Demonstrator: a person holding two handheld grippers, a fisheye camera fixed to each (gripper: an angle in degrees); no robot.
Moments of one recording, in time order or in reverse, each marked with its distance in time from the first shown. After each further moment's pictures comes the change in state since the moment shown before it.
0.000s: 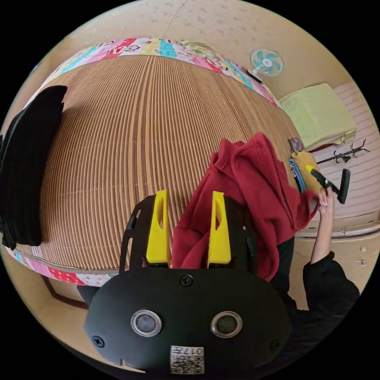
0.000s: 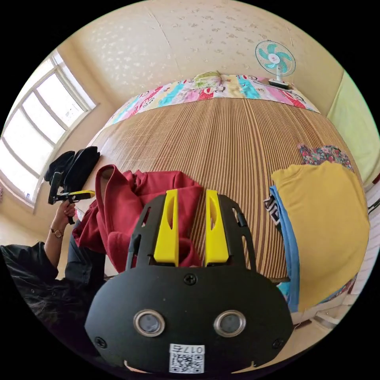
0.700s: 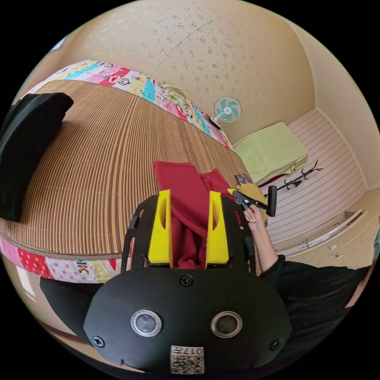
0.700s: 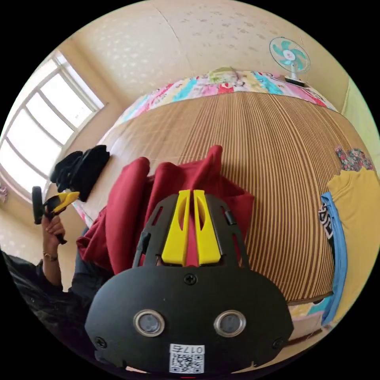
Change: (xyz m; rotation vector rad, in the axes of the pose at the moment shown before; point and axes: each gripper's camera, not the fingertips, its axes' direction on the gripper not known) left arm -0.044 0.060 -0.087 0.430 0.398 -0.011; right arm -0.004 0.042 -0.004 0.178 -0.420 -0.091
